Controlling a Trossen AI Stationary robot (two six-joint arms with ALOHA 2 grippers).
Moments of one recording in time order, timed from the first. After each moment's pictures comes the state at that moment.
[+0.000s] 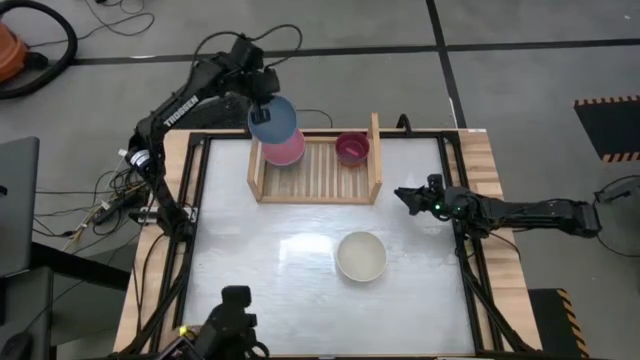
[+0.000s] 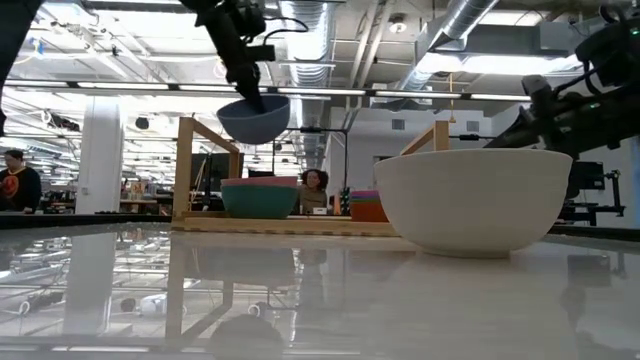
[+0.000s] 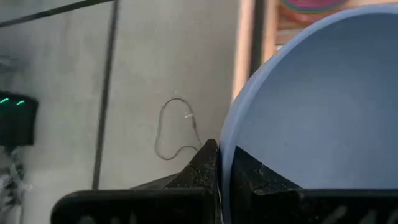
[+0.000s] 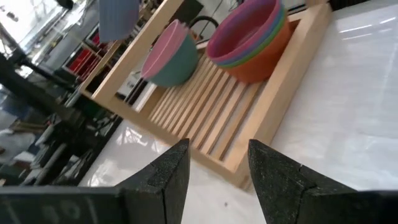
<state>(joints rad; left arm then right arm) 0.87 1.77 1.88 -0.99 0.06 0.82 -0.18 0.36 0.02 0.04 0.37 0.90</state>
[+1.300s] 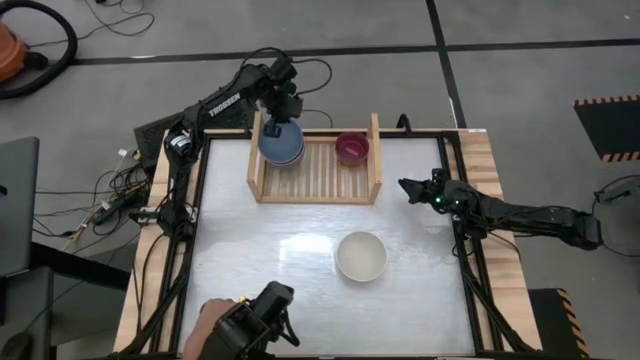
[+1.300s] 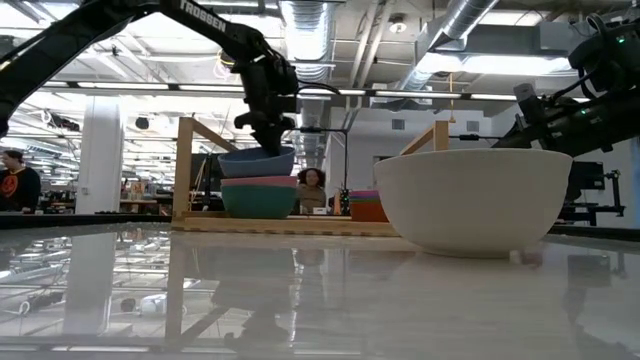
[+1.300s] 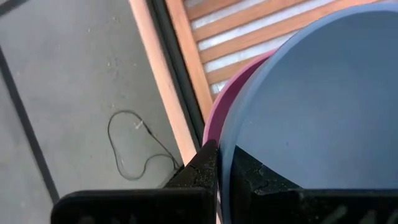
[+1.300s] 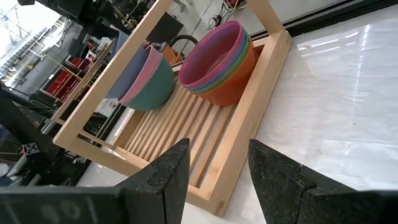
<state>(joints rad) 0.84 2.10 2.04 -1.15 0.15 1.14 -0.30 0.36 0.02 0.04 0.37 0.90</state>
